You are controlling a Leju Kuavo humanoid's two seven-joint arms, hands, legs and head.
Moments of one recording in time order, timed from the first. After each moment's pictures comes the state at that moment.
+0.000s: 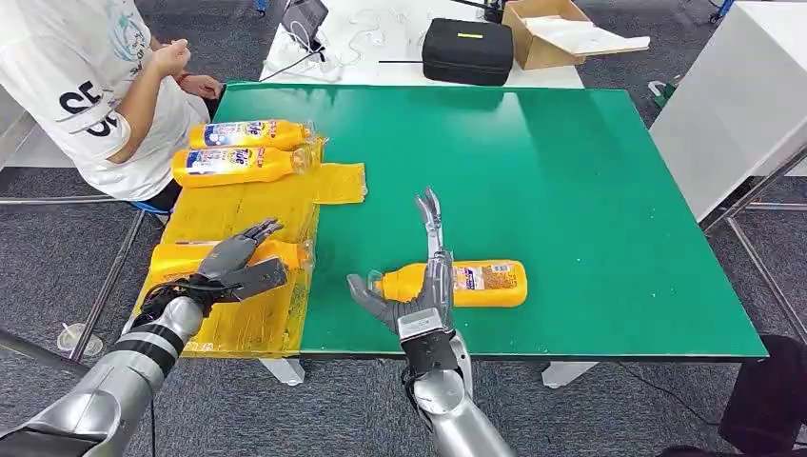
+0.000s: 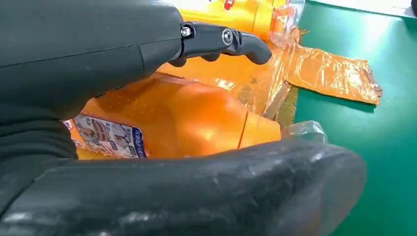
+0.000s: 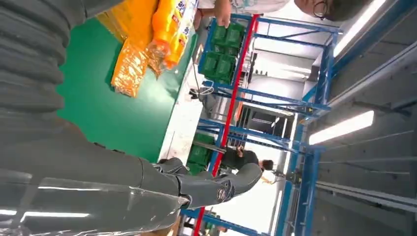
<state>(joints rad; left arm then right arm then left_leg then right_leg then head) -0.66 0.07 -0.34 -0.42 -0.87 -0.13 -0.61 -0.19 0.29 0.48 -1.26 0.23 -0.54 -0.69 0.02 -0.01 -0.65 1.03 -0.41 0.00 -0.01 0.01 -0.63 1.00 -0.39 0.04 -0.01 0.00</state>
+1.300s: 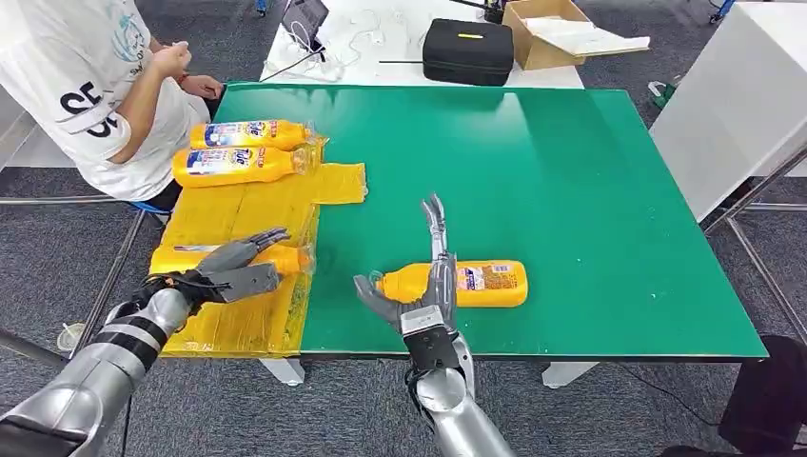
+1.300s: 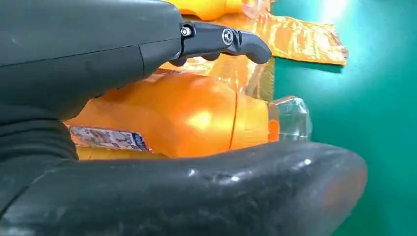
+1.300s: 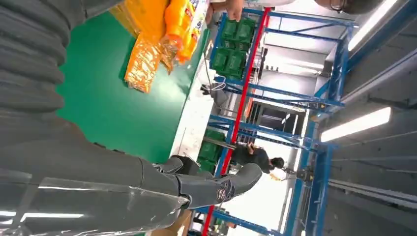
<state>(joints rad) -0.69 0.15 -0.52 -0.49 -0.72 -0.32 -0.67 -0.19 0.30 0.45 -1.21 0.24 -0.54 -0.69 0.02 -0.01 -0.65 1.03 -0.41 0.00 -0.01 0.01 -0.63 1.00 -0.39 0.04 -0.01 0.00</state>
